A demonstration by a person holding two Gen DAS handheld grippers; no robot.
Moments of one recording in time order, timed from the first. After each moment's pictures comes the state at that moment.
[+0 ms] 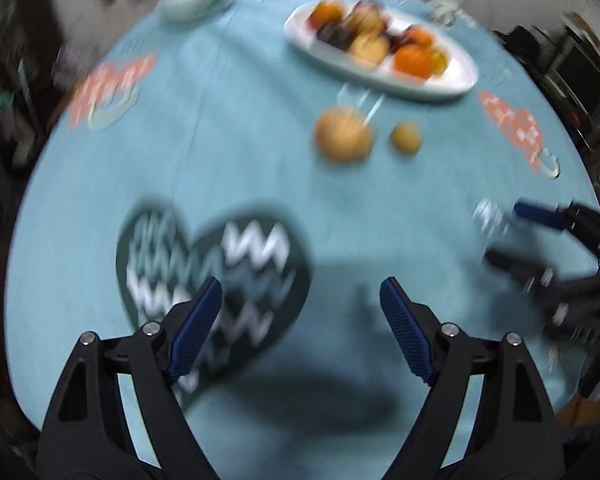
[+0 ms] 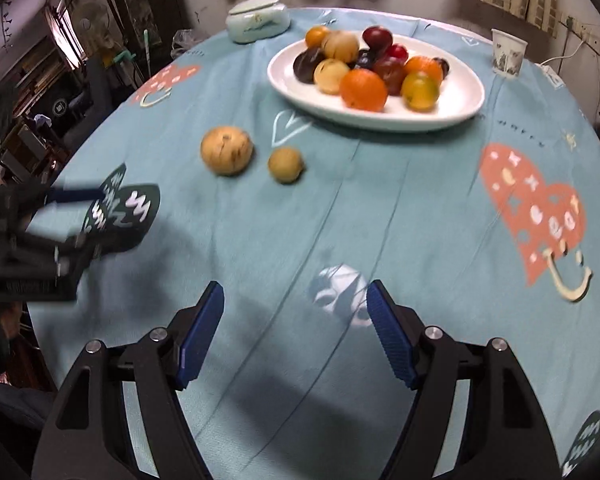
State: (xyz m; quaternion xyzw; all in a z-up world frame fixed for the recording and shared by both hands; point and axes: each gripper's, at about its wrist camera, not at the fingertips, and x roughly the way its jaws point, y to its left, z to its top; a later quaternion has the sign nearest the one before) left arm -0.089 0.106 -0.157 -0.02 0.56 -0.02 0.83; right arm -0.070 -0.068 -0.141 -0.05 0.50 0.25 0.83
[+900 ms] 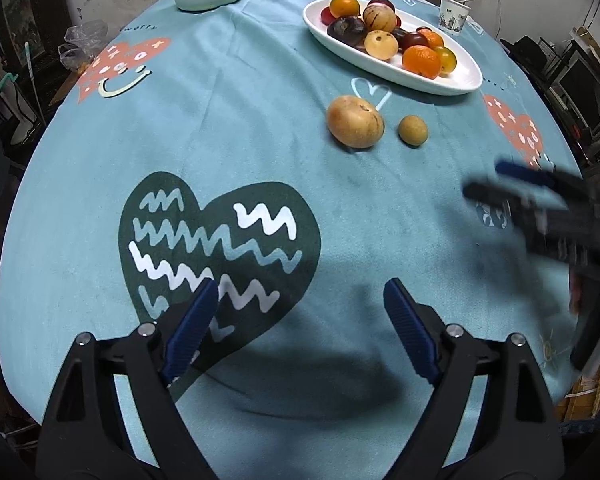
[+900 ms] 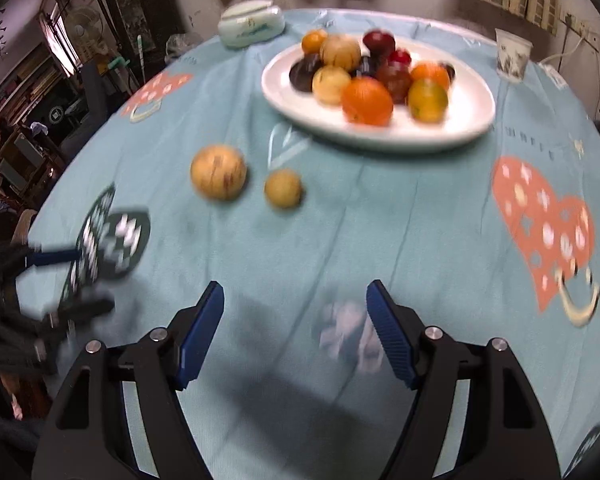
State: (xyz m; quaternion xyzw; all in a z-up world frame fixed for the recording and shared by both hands) left arm -0.093 0.109 -0.154 -0.04 0.56 -0.02 0.83; right arm -0.028 -0.052 -0.136 -0.04 0.50 0.23 0.83
